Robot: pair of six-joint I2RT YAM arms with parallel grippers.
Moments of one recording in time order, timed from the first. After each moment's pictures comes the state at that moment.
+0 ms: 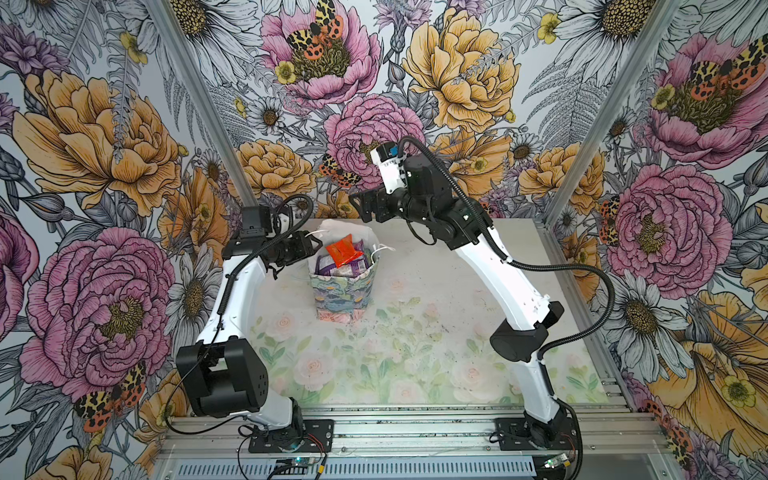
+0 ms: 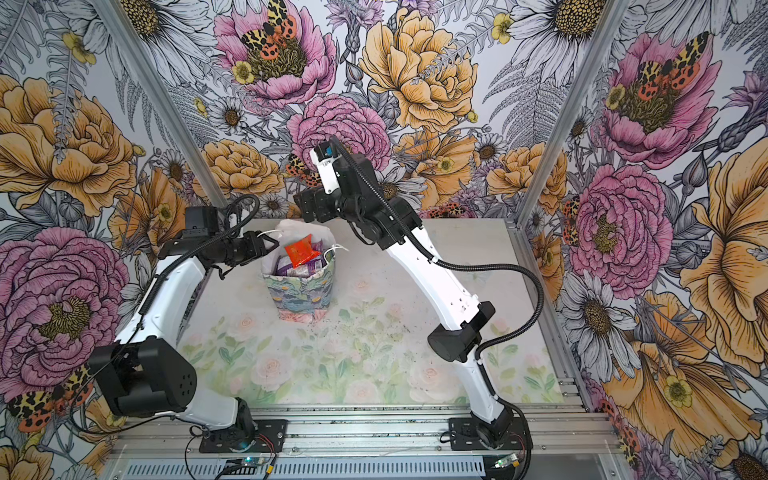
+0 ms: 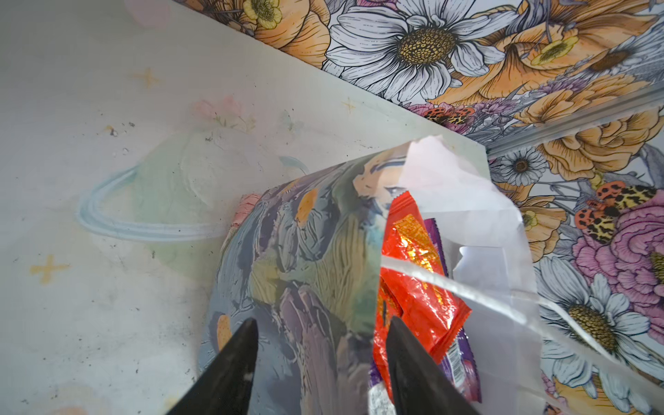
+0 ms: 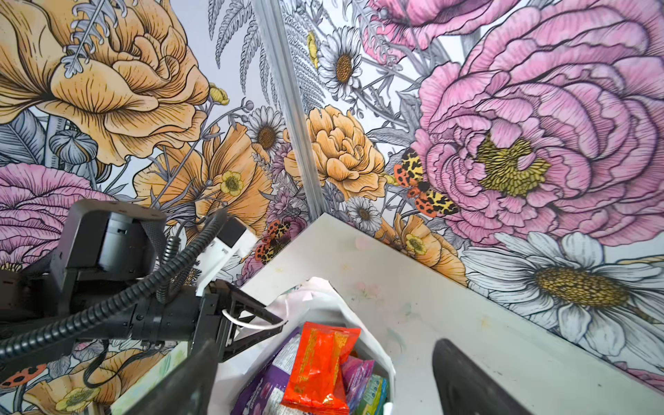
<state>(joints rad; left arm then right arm) 0.13 1.51 1.43 -0.75 0.52 -0.25 0.76 2.15 2.75 -0.89 -0.04 0.16</state>
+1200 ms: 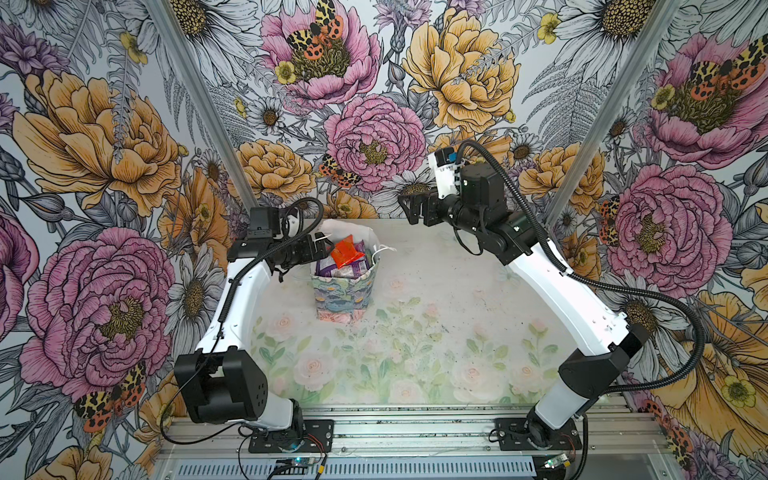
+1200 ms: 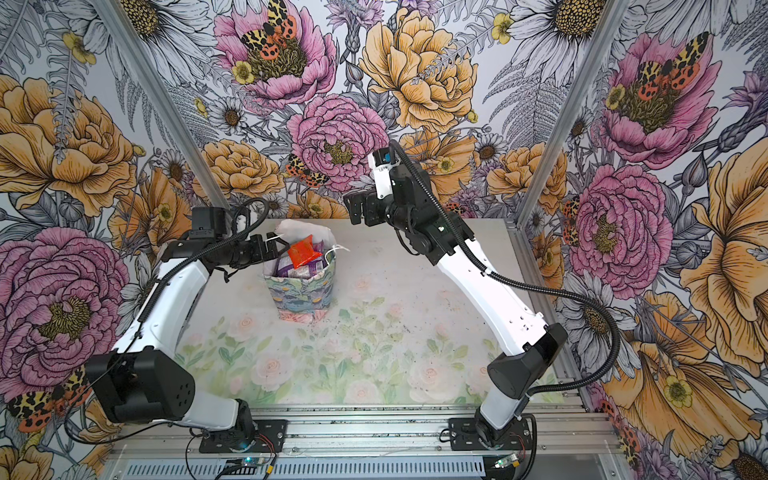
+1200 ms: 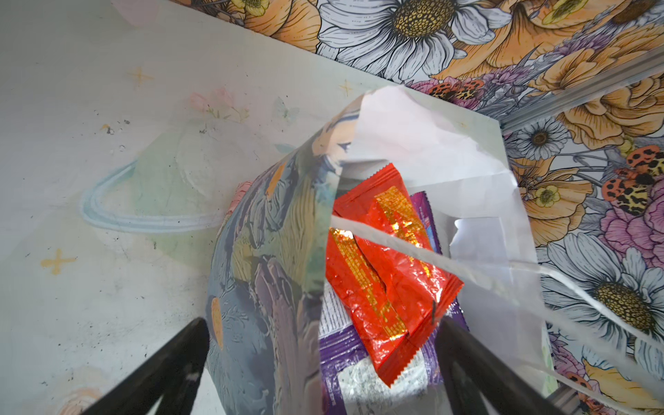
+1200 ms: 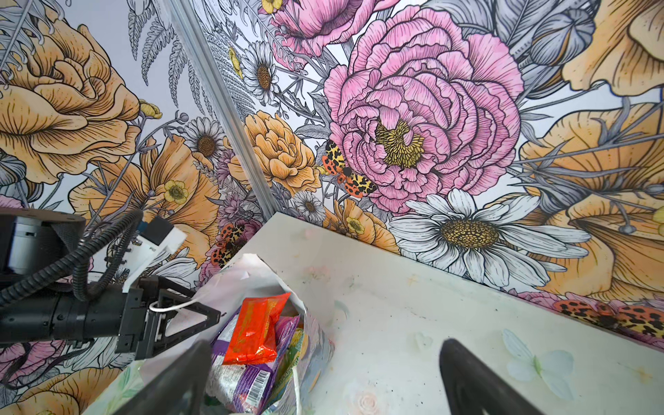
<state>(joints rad) 0.05 1.47 1.43 -0.81 0.44 -0.20 0.63 1.68 2.01 -0.61 -0.03 0.19</state>
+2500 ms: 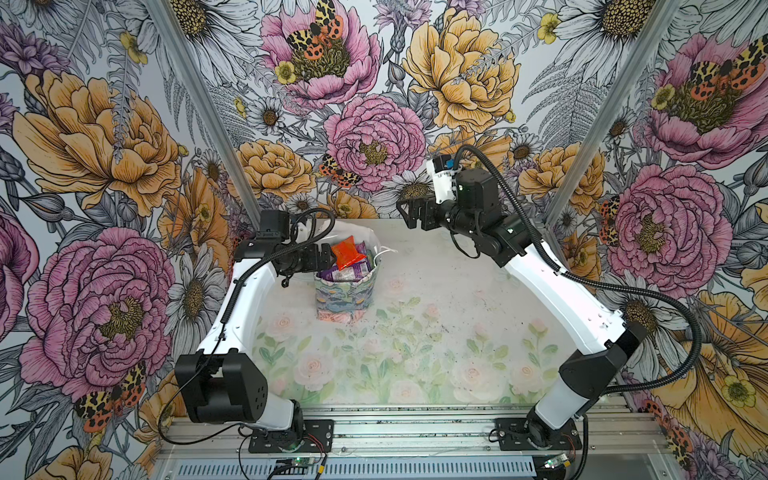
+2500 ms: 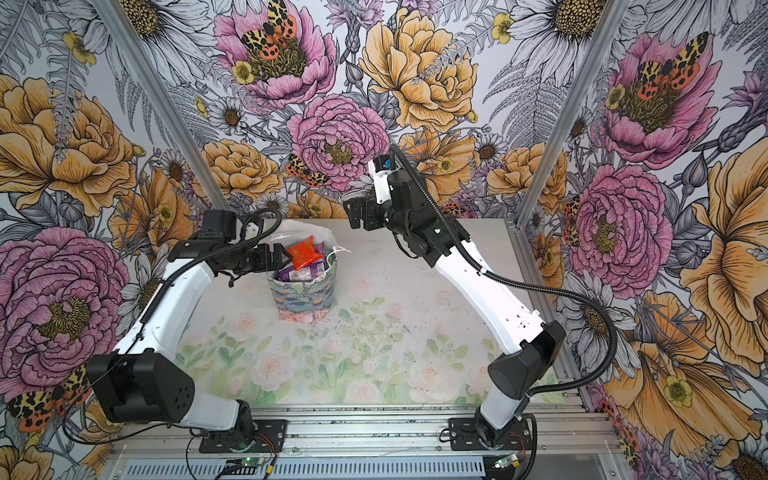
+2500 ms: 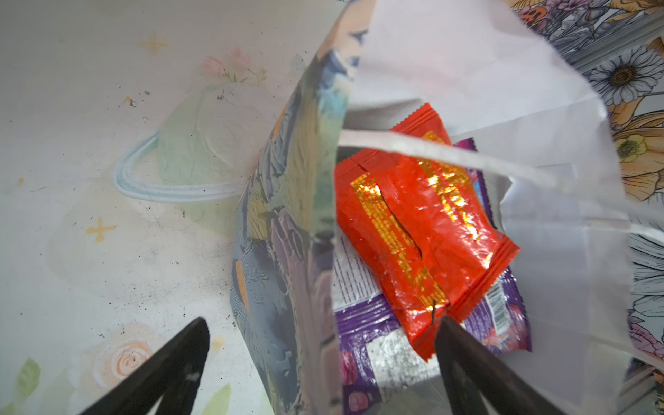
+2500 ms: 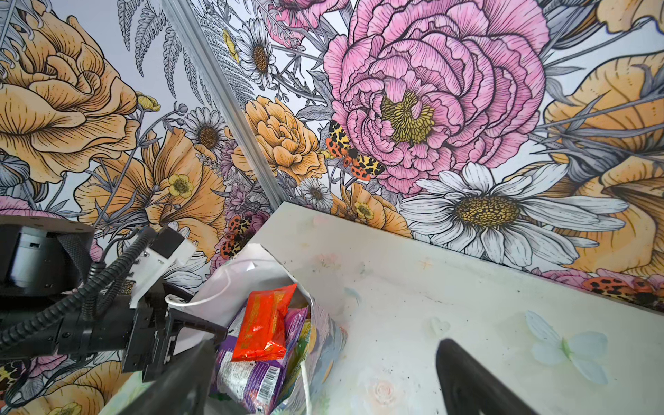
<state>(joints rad) 0.01 1.45 1.43 -0.91 0.33 -0.10 0.61 1.68 1.94 -0.59 -0.08 0.27</state>
